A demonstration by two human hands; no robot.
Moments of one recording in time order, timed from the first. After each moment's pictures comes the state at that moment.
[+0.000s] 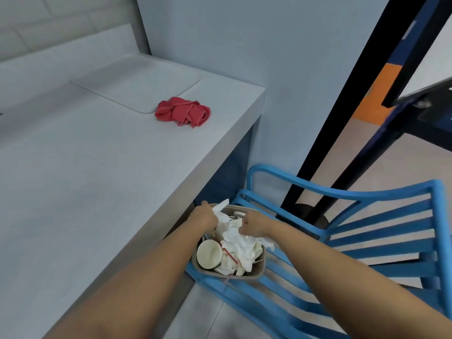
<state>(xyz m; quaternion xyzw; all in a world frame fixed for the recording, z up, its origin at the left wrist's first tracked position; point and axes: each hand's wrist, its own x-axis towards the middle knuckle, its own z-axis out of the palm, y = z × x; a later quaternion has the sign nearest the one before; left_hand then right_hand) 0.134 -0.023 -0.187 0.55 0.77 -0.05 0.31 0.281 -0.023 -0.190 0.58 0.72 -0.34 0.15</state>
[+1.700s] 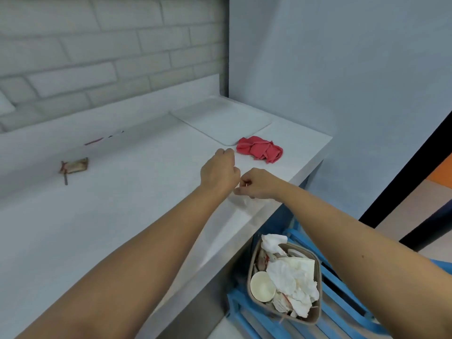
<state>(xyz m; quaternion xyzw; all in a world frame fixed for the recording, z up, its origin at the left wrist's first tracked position) 0.015 -0.013 -0.015 0.63 0.75 0.23 0.04 0.134 0.019 -0.024 0.46 0.83 -0.32 -0.04</state>
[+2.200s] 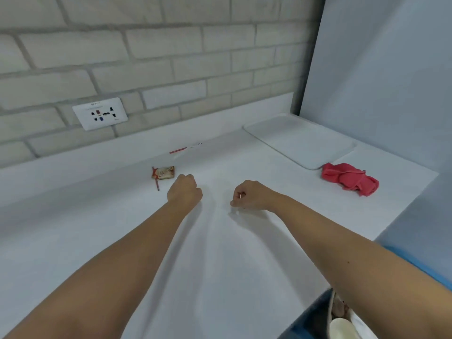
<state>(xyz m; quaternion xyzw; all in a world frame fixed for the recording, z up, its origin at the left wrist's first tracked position) -0.259 -0.069 -0.042 0.42 0.89 0.18 0.09 -0.084 0.001 -0.019 0.35 0.88 -0.31 -0.01</state>
